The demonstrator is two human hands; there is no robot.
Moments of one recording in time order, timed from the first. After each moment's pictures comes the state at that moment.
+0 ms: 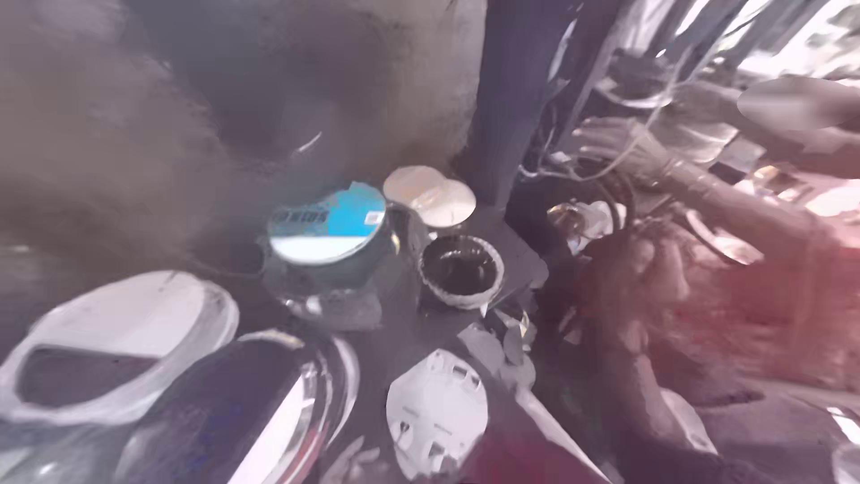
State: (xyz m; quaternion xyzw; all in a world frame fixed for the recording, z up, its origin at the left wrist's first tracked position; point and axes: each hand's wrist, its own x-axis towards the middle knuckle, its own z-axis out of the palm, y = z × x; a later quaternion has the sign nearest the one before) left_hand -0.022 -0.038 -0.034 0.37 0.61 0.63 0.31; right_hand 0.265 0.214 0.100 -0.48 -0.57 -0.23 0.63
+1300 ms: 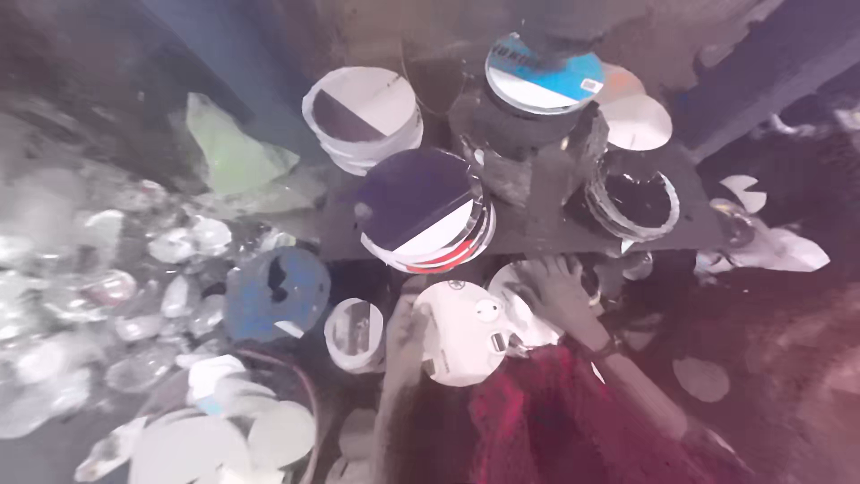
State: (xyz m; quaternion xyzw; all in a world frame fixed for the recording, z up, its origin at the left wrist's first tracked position) left_hand -0.039 -0.079 -0.034 0.22 0.64 0.68 0.28; right_hand 0.140 0.138 -0.045 -0.32 -0.94 0.14 0.07
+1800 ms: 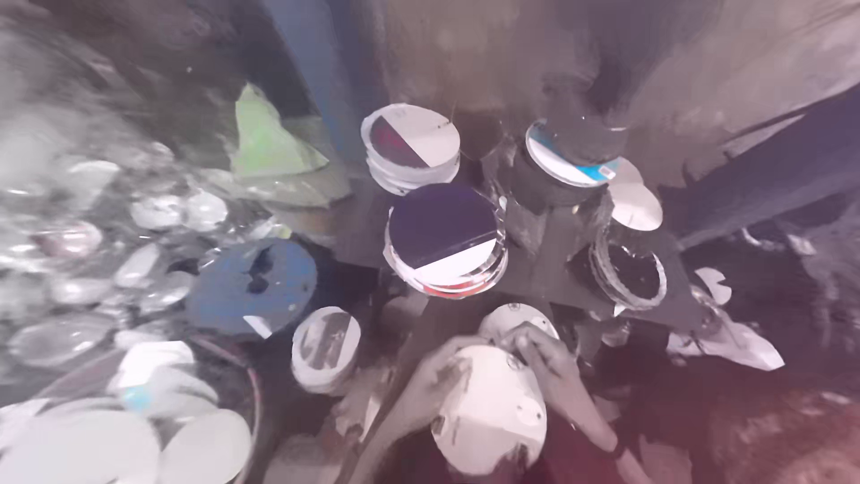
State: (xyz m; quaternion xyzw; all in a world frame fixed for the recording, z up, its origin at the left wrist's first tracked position) left_hand -0.017 -0.075 -0.027 0.40 0.49 0.67 0.40; right_hand 0.132 0.094 0.020 -0.14 -0.80 0.54 0.22
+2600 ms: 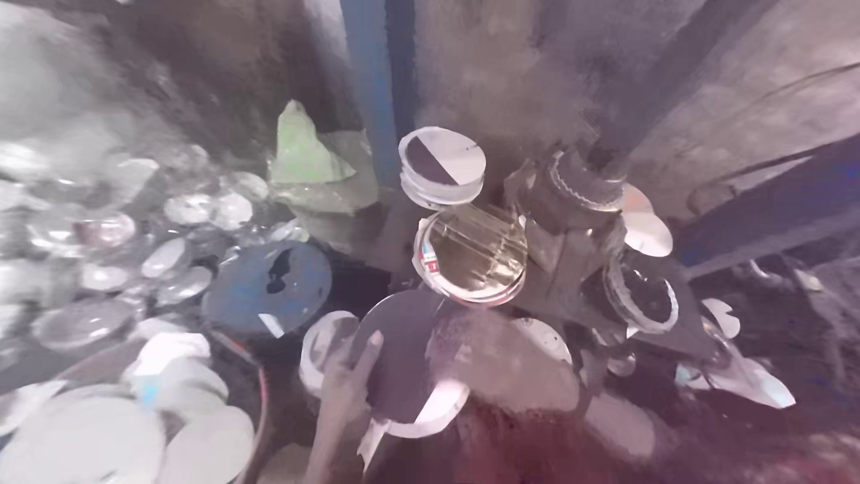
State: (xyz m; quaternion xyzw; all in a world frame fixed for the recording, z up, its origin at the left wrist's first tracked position) left_hand -0.058 -0.129 0.019 0.02 0.64 0.75 0.18; right_hand 0.036 0.057 0.085 0.20 -0.93 0.20 0.22
